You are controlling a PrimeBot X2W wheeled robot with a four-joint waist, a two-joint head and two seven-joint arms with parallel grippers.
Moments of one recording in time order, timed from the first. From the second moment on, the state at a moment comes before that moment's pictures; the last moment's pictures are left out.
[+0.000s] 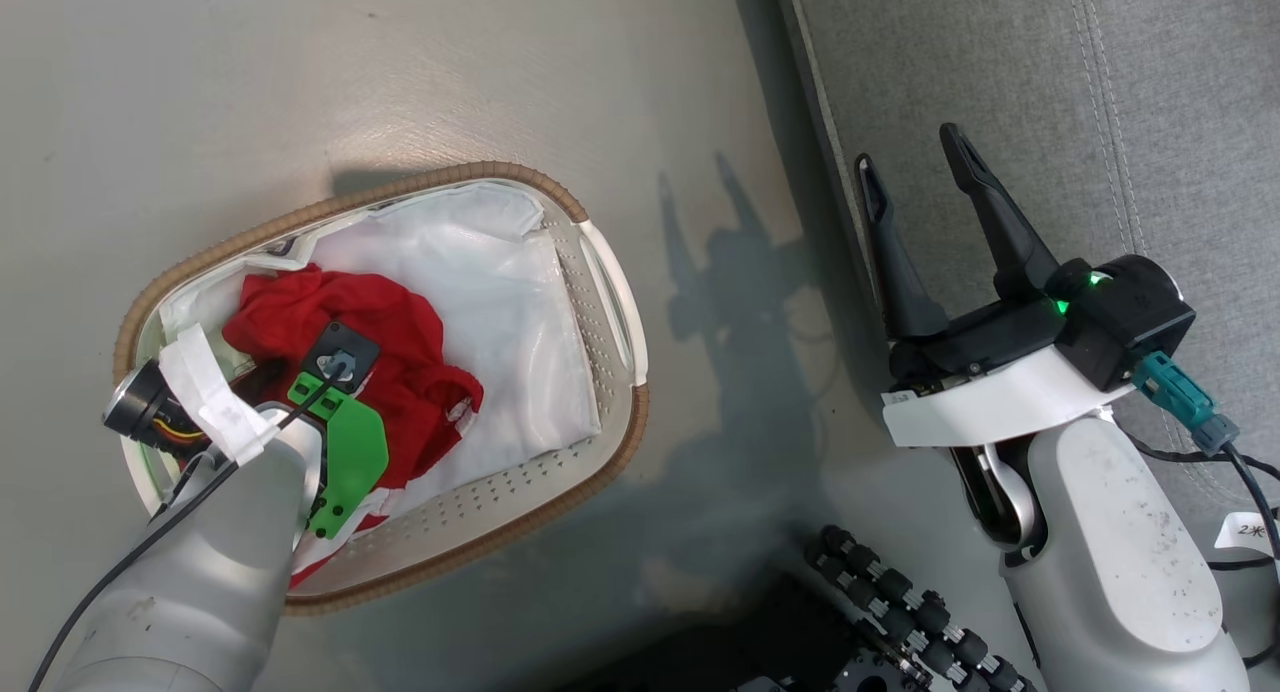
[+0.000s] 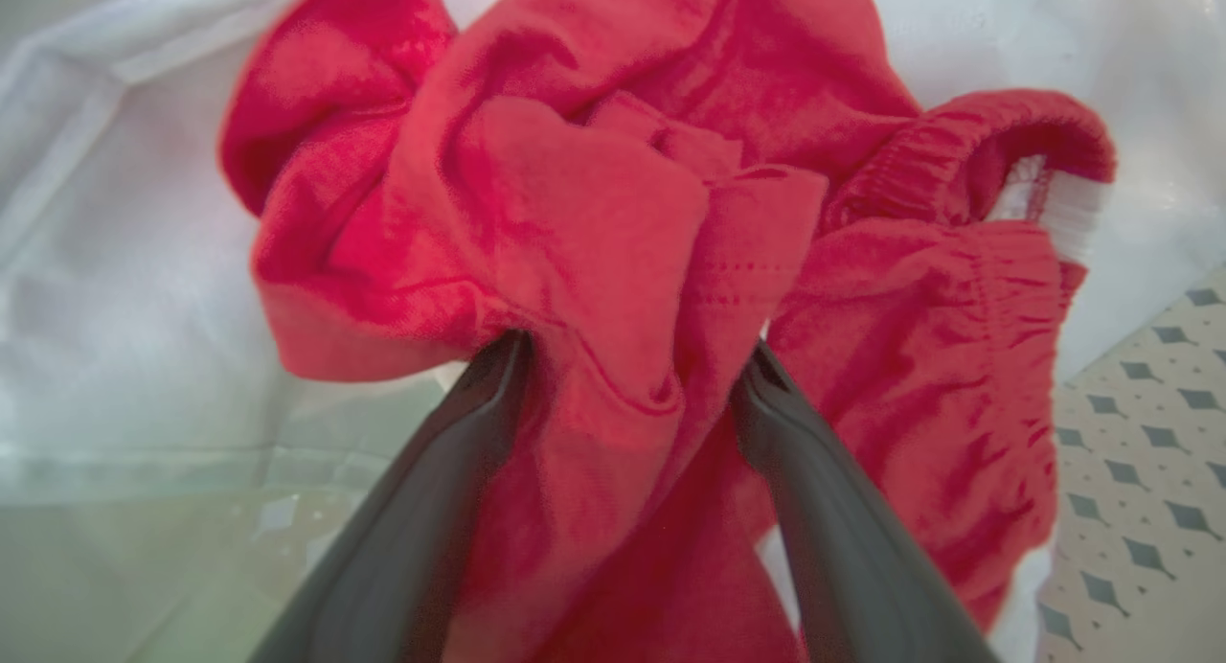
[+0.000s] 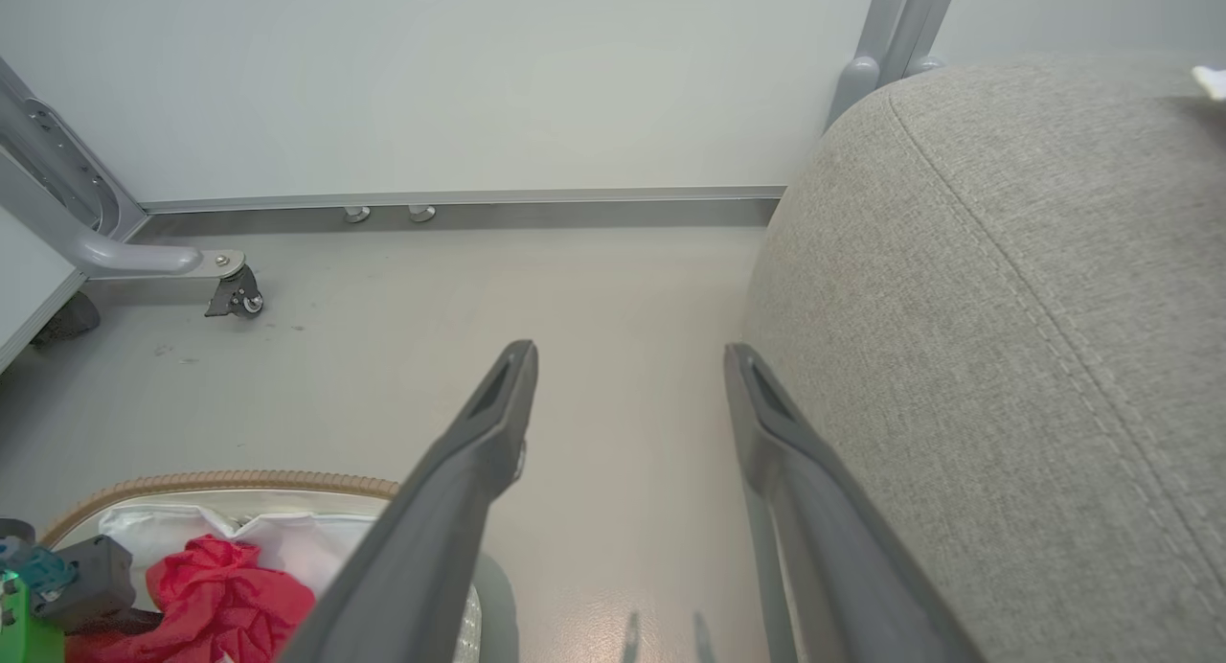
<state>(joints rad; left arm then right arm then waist) -0.82 0.19 -0.56 1.28 0.05 -0.08 0.01 -0.40 -0.05 0.18 0.03 0.21 0.13 -0.26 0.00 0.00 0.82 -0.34</state>
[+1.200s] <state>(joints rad) -0.61 0.06 -0.53 1.14 -0.13 -0.11 -0.26 -0.37 -0.05 0.15 0.14 0.13 0.13 -0.26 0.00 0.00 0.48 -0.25</state>
